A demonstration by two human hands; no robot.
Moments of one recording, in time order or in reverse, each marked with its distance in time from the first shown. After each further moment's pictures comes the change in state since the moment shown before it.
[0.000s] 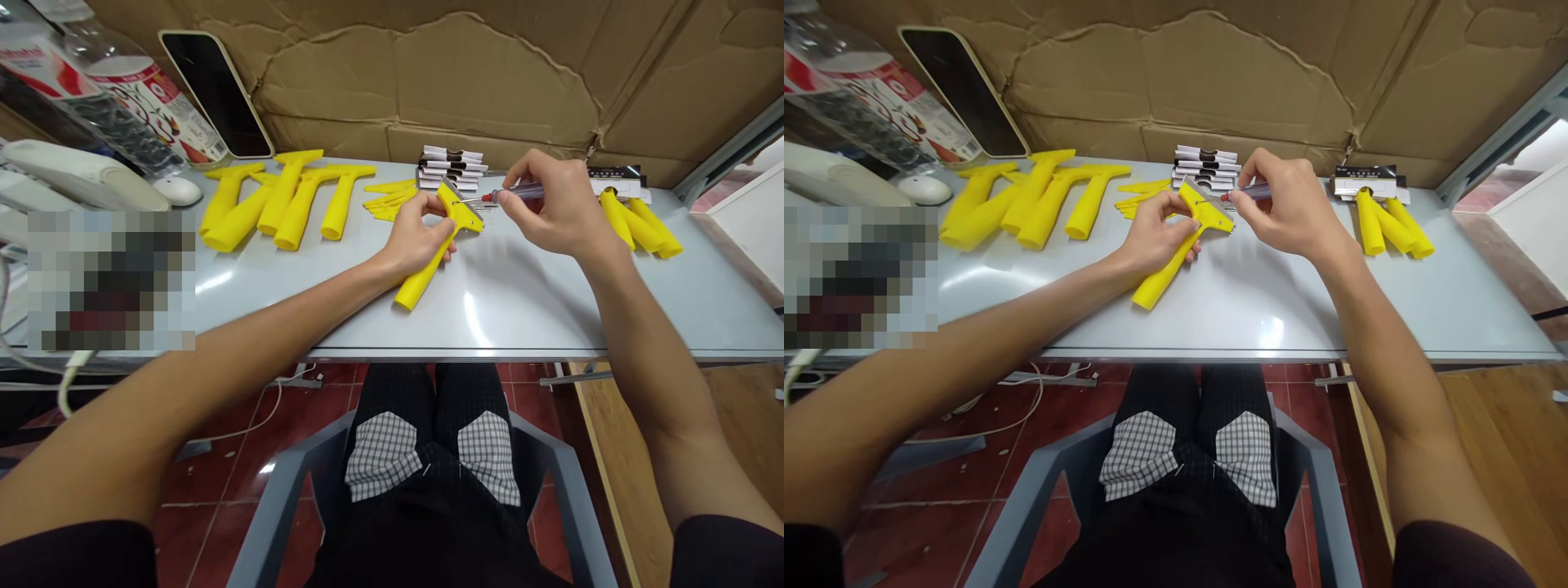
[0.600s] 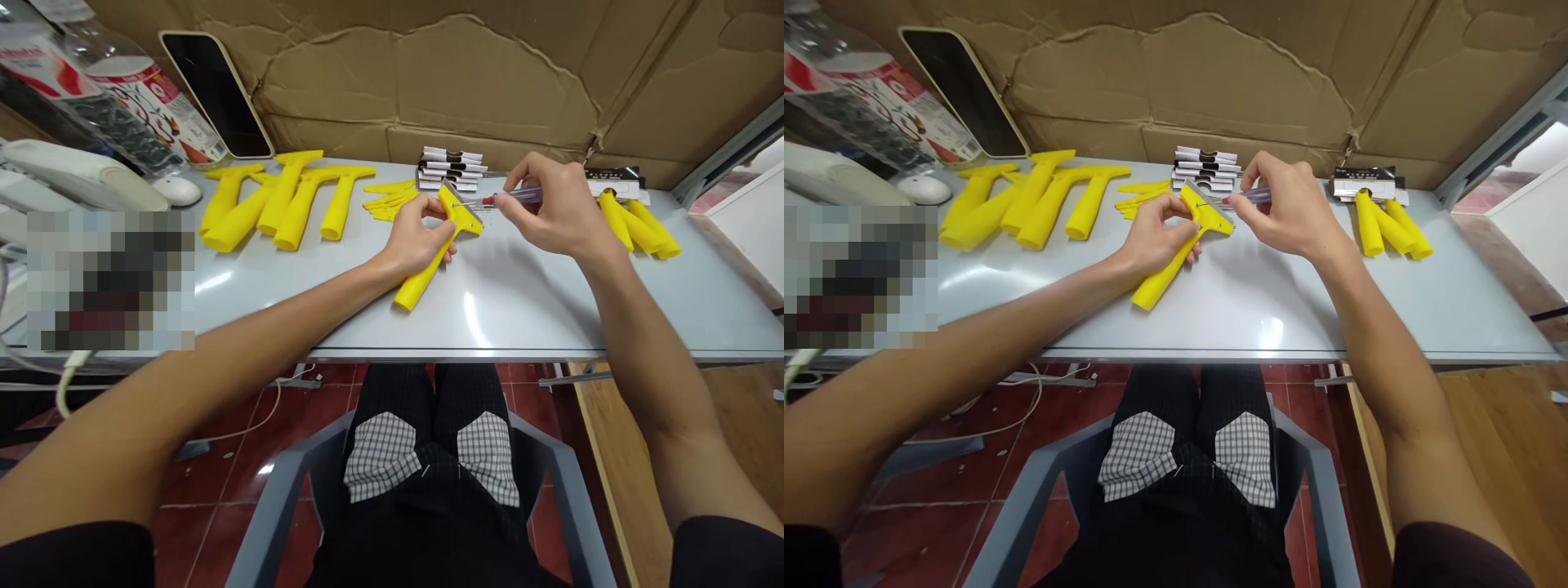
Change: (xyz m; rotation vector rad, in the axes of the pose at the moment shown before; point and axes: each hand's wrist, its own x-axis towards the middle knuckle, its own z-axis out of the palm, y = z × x) left_hand -0.001 -0.001 -0.001 0.021 0.004 0.011; right_hand 0.001 0.007 0.001 -0.044 0.005 -0.014
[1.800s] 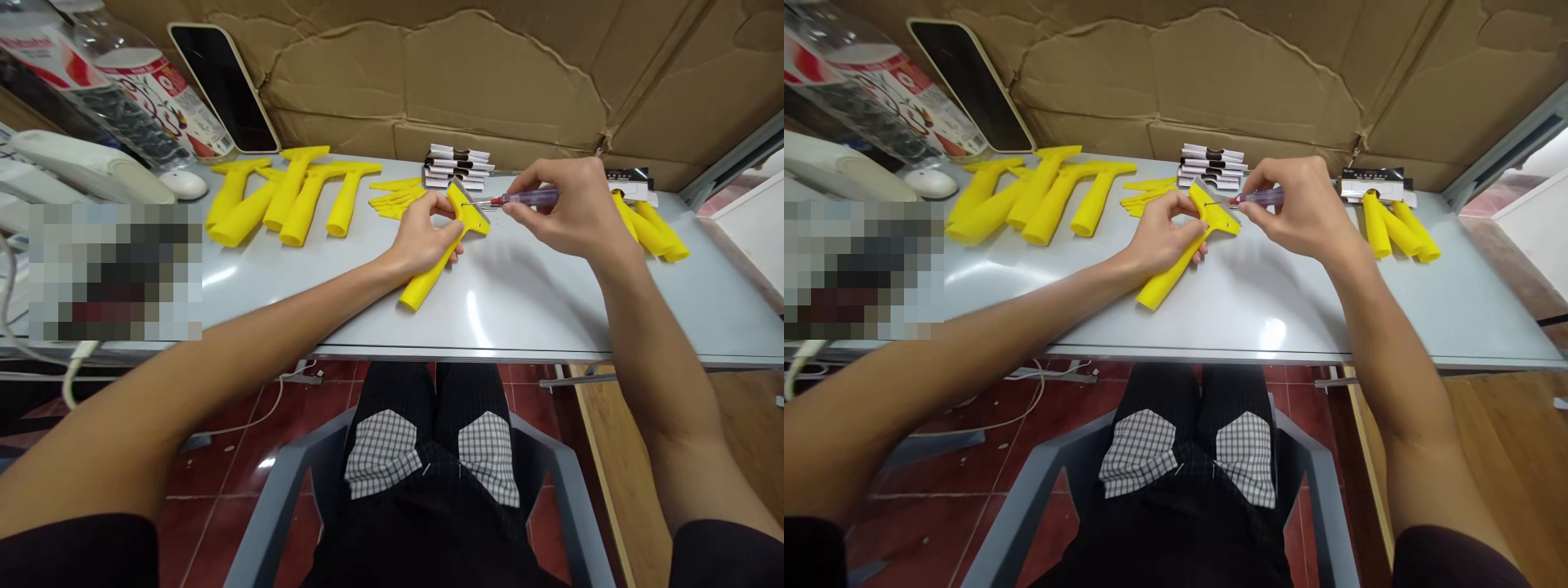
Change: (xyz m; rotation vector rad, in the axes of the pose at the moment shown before) left_hand -0.001 0.000 0.002 -0.108 0.003 -0.008; right_hand -0.002 -0.002 -0.005 -0.011 -0.025 -0.036
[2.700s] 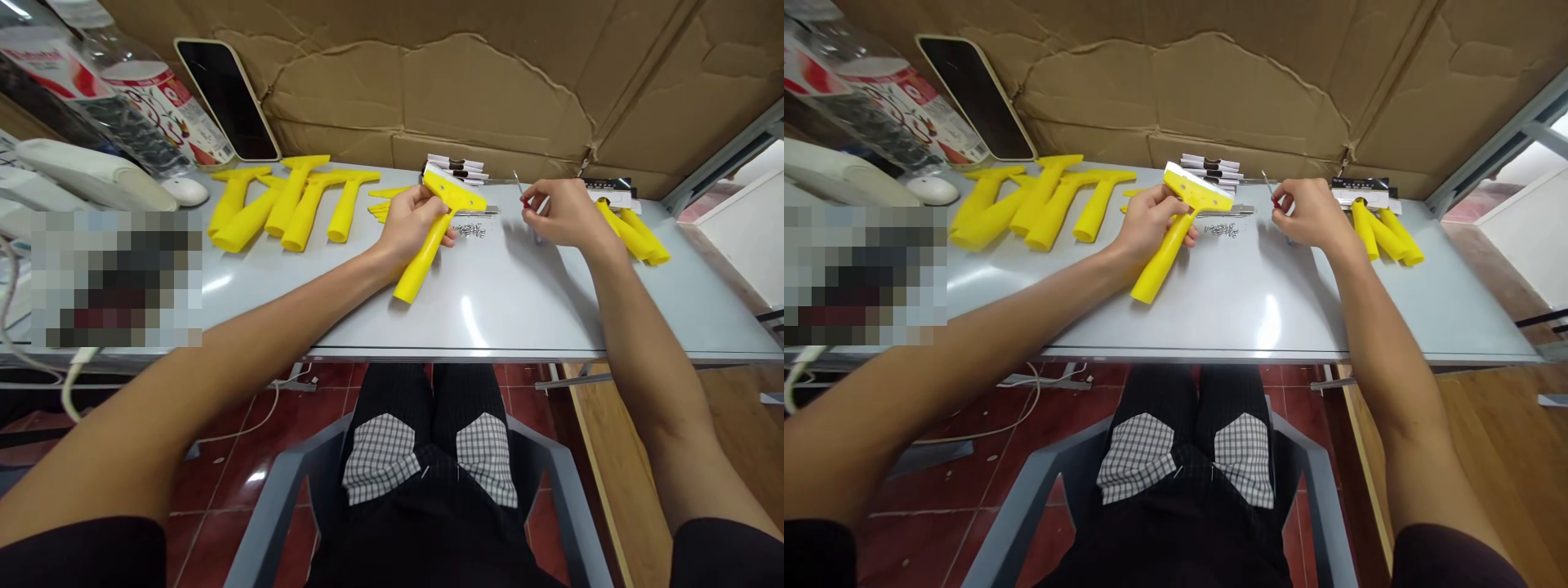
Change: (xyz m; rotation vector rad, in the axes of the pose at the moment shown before) left_hand 0.013 0.015 -0.011 -0.197 0.019 -0.049; right_hand 0.005 0.052 -0.003 -0.164 -0.205 0.330
